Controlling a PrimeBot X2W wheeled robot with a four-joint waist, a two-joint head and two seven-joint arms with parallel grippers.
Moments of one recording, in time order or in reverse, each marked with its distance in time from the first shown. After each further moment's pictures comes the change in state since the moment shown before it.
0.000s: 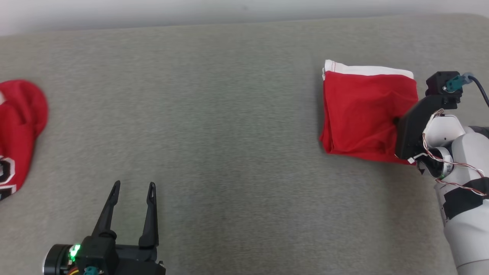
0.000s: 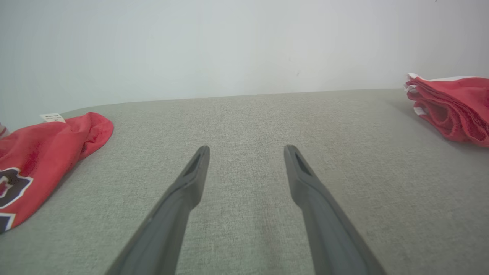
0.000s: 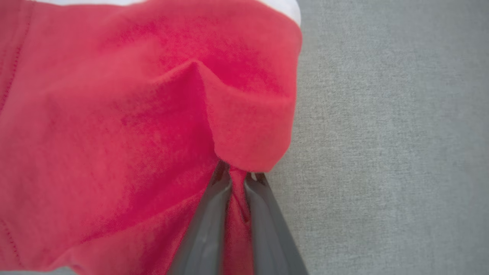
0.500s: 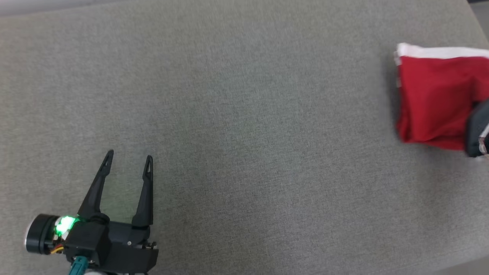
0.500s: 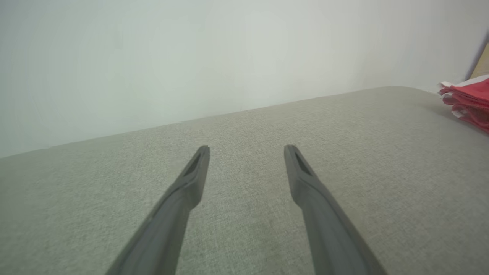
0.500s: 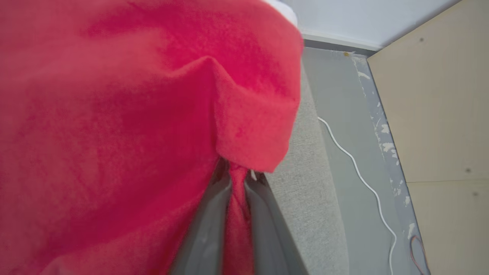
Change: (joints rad) left arm -0.061 0.067 -0.024 -0.101 0.039 -0.018 0.000; right arm 0.036 -0.222 0.021 0.012 -0.105 0.000 -0.184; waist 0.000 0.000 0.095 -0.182
